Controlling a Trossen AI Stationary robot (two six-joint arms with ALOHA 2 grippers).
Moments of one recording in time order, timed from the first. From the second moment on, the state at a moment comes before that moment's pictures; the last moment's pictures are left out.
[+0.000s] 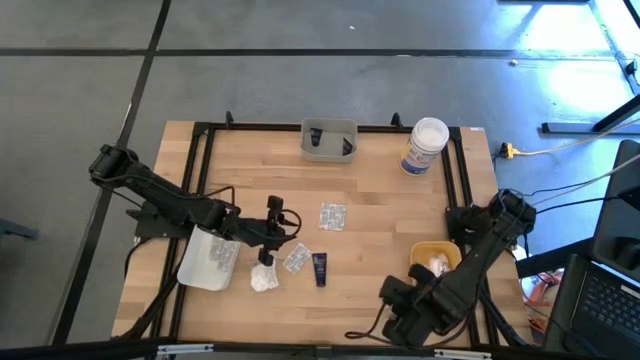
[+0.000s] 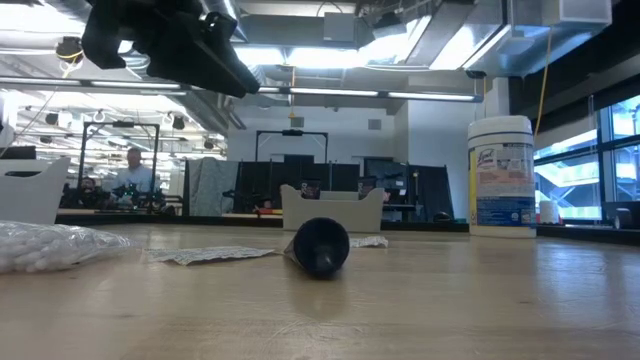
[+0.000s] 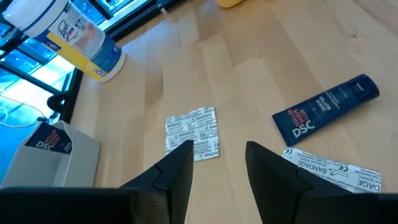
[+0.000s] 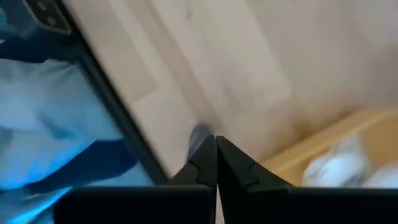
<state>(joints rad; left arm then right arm) -0.36 1.30 0.74 -0.08 -0.47 0.23 0.85 1.85 1.68 -1.27 0.16 1.36</state>
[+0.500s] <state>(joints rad) -0.36 1.30 0.74 -0.08 -0.47 0.23 0.87 1.85 1.67 -1.21 0.04 1.61</state>
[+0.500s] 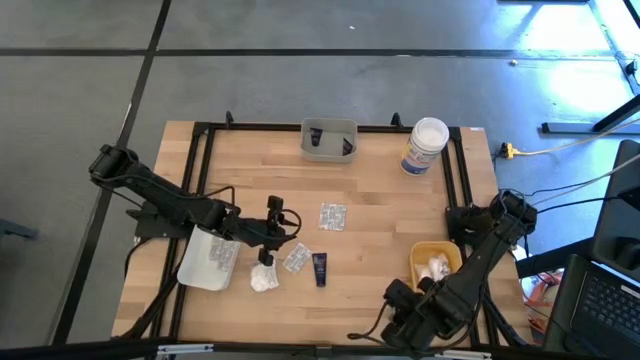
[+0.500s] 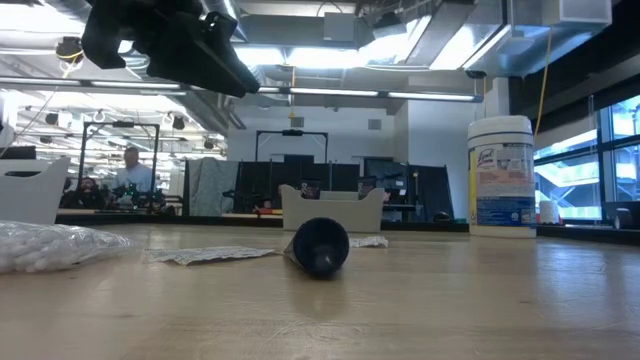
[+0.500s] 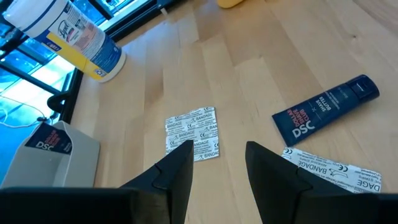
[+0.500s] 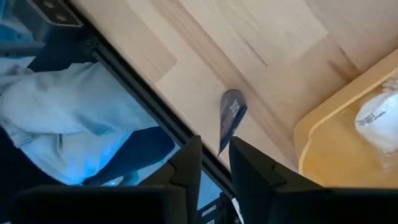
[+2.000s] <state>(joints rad) -0.36 1.30 0.74 -0.08 -0.47 0.23 0.87 1.99 1.67 -1.22 0.01 1.64</state>
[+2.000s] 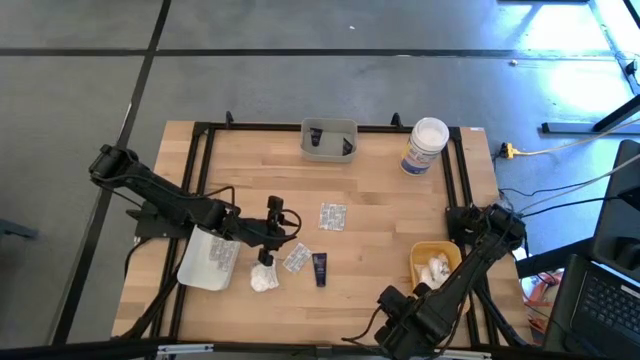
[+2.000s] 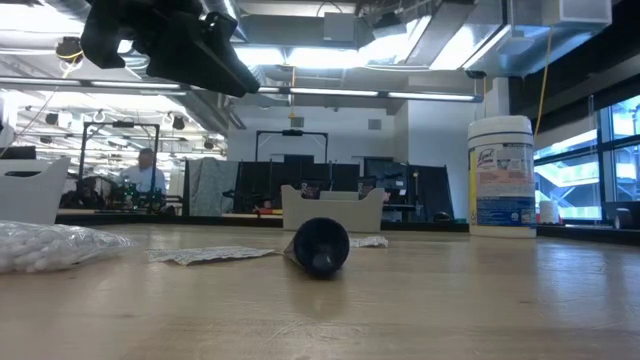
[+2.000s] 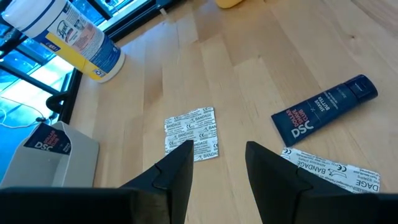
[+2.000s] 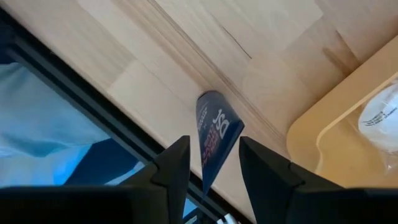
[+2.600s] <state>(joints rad) -0.36 1.30 0.74 -0.08 -0.47 0.23 0.87 2.00 1.67 -1.23 0.01 1.64</state>
